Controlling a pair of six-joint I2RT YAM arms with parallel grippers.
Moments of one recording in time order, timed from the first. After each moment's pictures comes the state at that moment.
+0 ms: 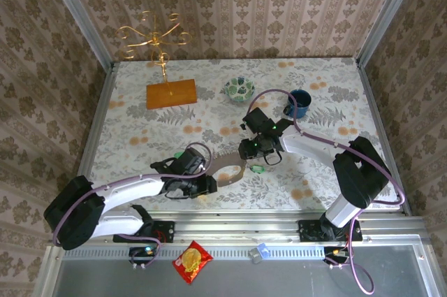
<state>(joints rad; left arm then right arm) -0.86 1.21 0.46 -0.34 0.35 -0.96 0.66 1.63 1.05 -0.58 -0.12 0.41</state>
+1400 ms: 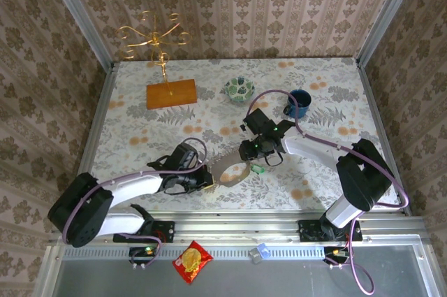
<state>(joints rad) -0.75 1.27 0.40 -0.12 0.47 -0.97 0.68 1.60 1.04 -0.58 -0.12 0.40</state>
